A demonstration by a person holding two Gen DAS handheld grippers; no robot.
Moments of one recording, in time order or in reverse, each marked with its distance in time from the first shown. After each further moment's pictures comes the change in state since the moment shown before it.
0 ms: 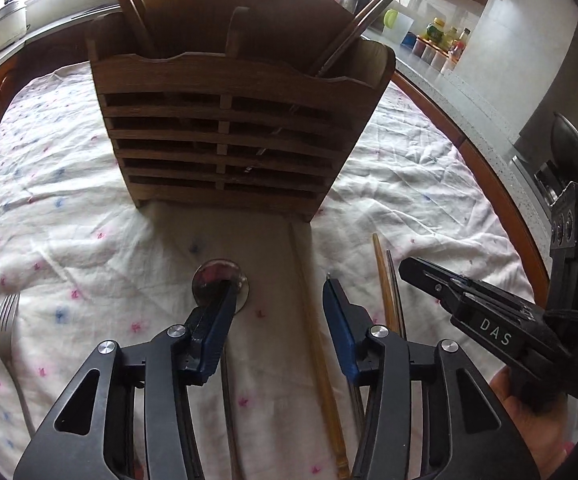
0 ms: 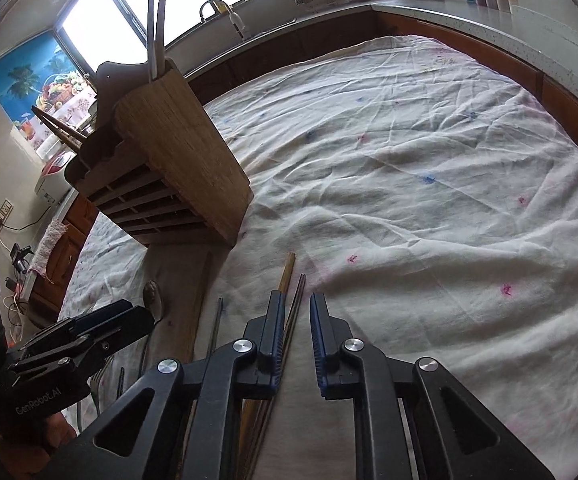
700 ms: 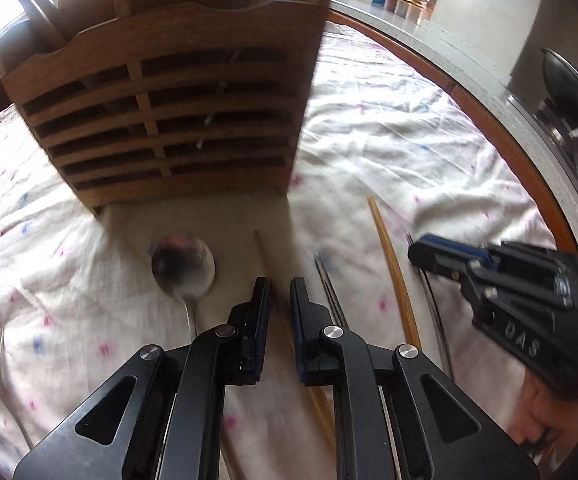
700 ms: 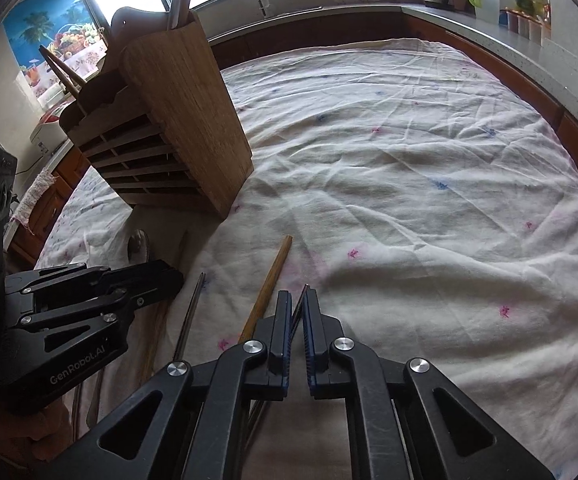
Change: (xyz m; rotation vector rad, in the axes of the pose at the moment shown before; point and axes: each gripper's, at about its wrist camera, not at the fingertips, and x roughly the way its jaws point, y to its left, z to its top) left arm 0.018 -0.022 -0.011 0.179 0.074 0.015; right arm 0.008 0.007 -0.002 -0.158 0.061 -0.063
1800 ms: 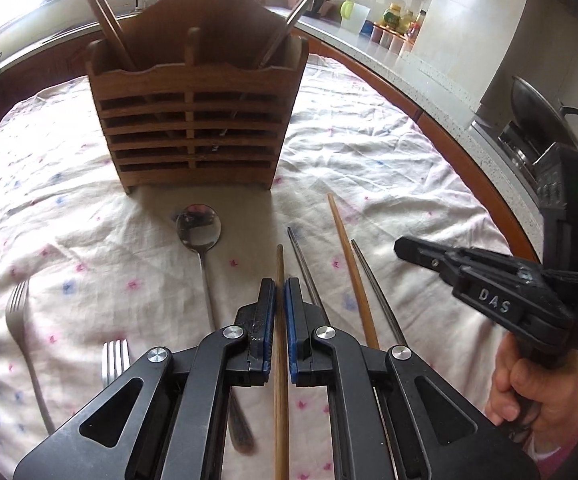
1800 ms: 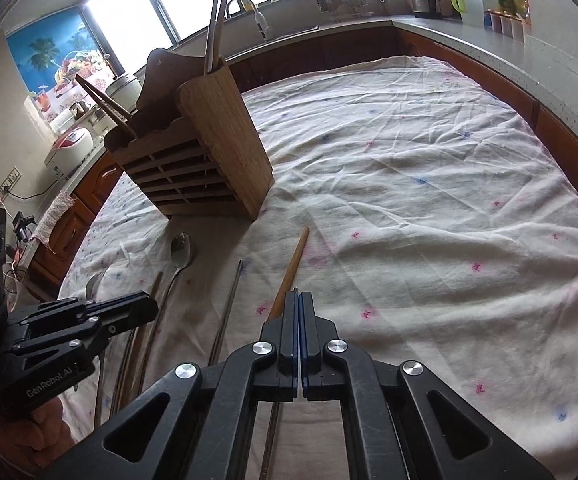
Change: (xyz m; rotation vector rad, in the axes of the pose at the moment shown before) left arm -0.070 0.012 -0.033 -0.057 -0.093 -0.072; right arm -0.044 0.007 -0.019 0.065 -0.065 0.048
